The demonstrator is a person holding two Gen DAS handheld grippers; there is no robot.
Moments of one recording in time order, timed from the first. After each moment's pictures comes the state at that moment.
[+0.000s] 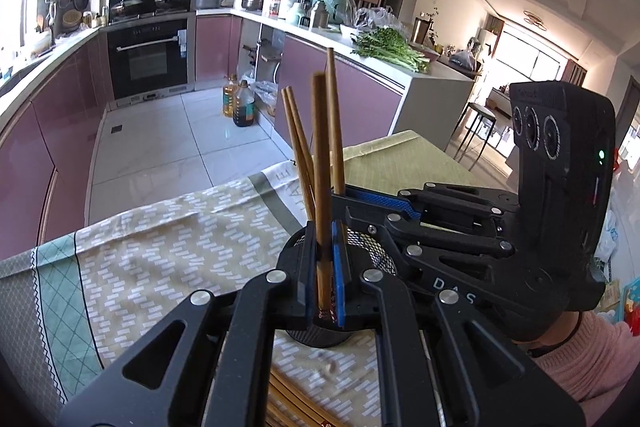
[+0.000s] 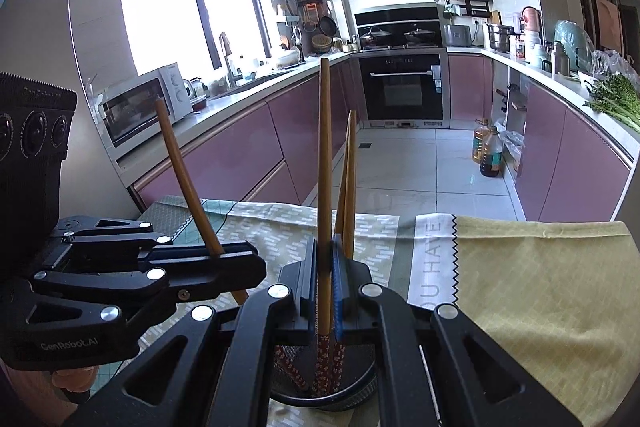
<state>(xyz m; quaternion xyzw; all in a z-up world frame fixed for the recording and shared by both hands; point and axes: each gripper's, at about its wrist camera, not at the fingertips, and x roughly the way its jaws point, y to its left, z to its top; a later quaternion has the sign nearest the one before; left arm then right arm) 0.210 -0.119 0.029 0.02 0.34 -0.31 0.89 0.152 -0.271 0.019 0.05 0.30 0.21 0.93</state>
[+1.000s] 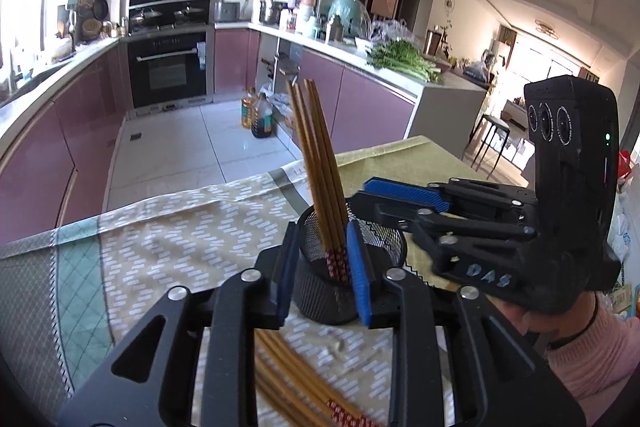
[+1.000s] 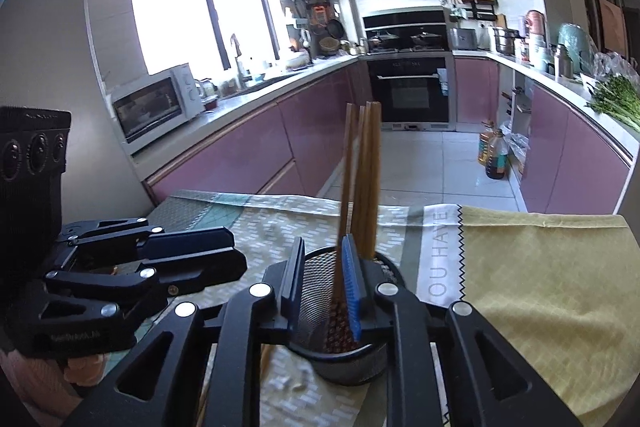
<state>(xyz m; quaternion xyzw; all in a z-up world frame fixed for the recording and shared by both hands) 0.170 -0.092 0.017 0.01 0.31 -0.28 0.91 0.116 -0.272 0.026 0.05 0.29 0.23 0.93</state>
